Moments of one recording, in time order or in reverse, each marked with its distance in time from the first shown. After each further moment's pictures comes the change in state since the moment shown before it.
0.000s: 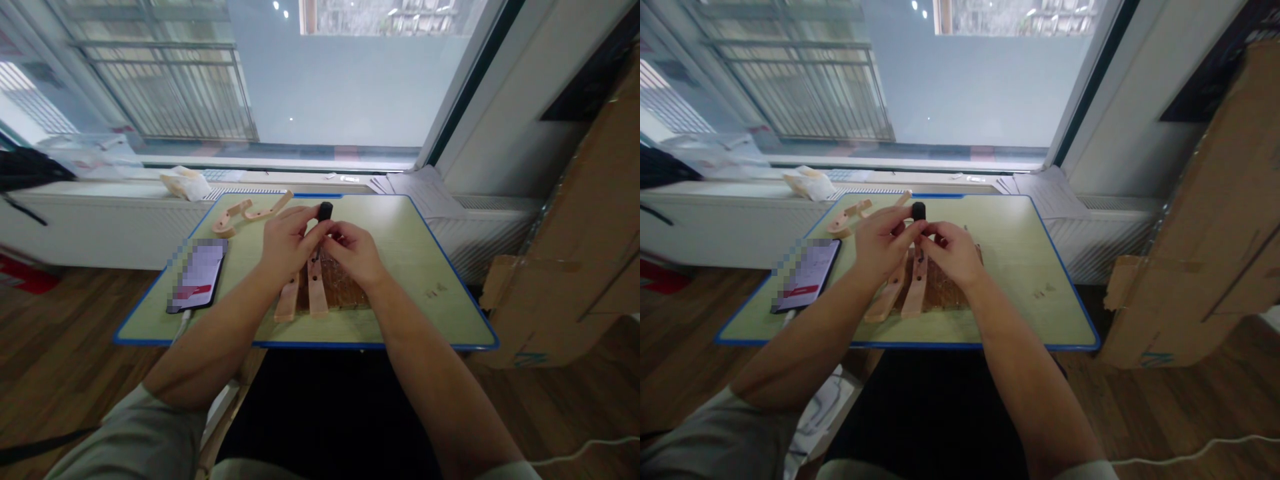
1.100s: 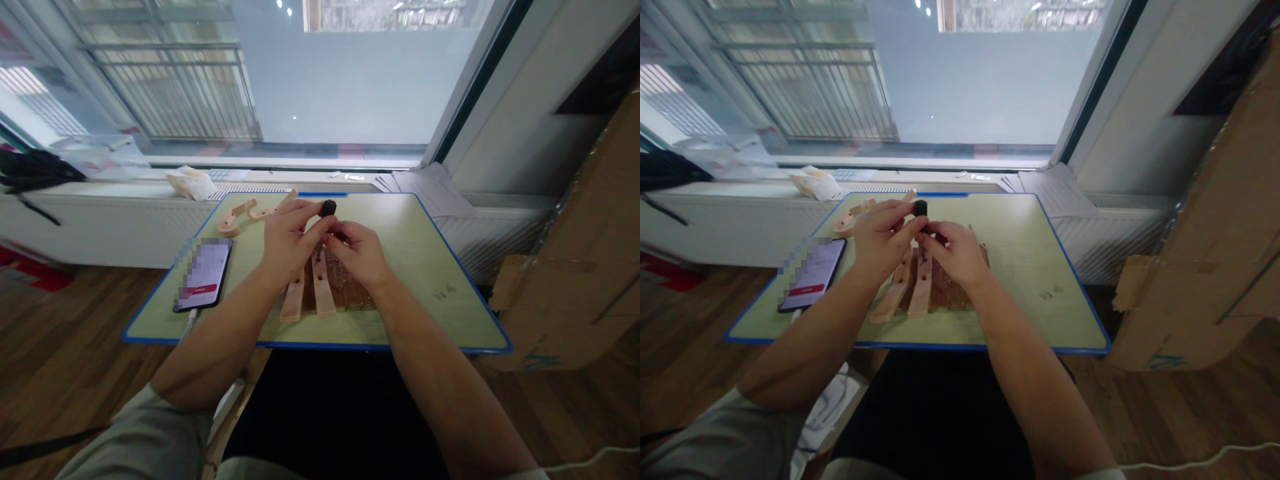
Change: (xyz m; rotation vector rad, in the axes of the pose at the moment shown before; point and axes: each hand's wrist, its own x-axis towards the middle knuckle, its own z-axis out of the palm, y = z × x) left_hand 0.004 0.000 -0.004 -0.031 0.025 -0.039; right_hand 0.002 -0.001 0.003 -0.096 0.009 -0.072
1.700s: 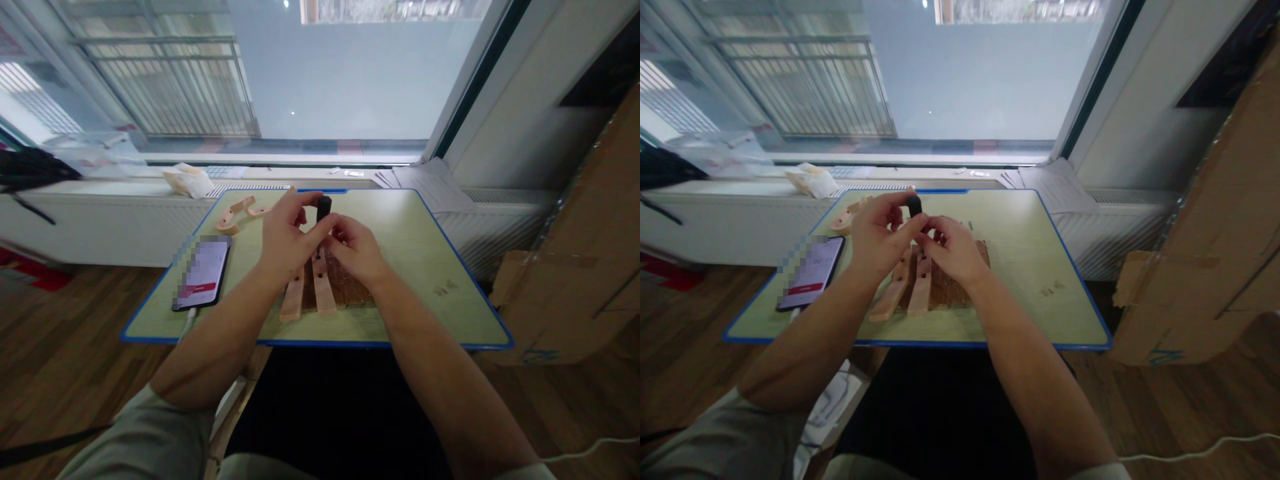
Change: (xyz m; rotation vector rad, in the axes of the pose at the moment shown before) left_hand -0.001 0.004 0.000 -0.076 0.019 -0.118; right_hand 0.003 0.001 0.005 0.023 -0.027 -0.016
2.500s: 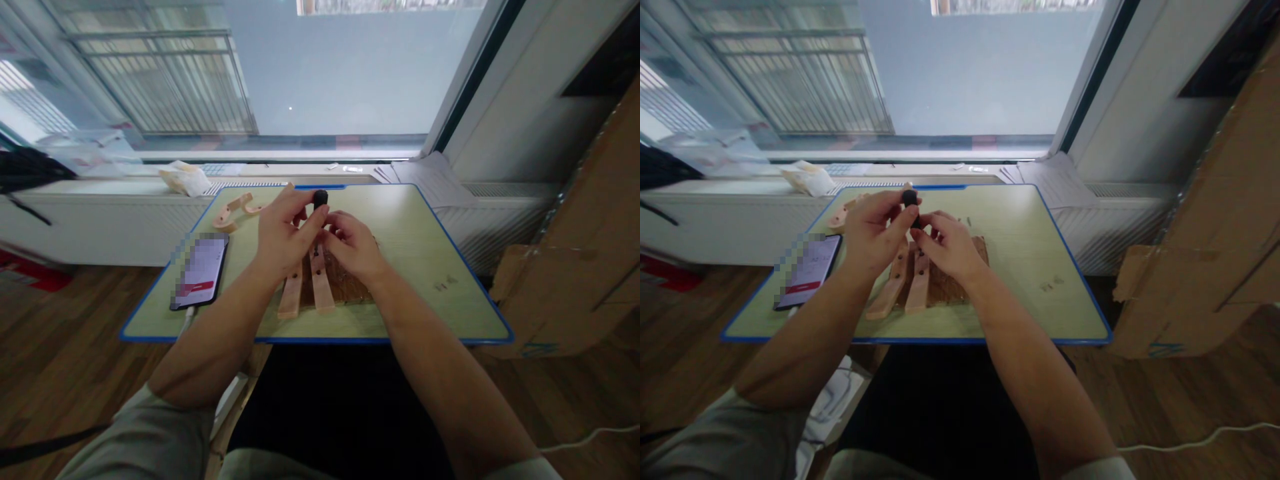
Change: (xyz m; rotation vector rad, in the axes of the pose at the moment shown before) left_hand -0.001 -0.008 0.002 -0.073 -0.005 0.069; right_hand -0.001 -0.002 0.000 0.028 -0.017 -0.026
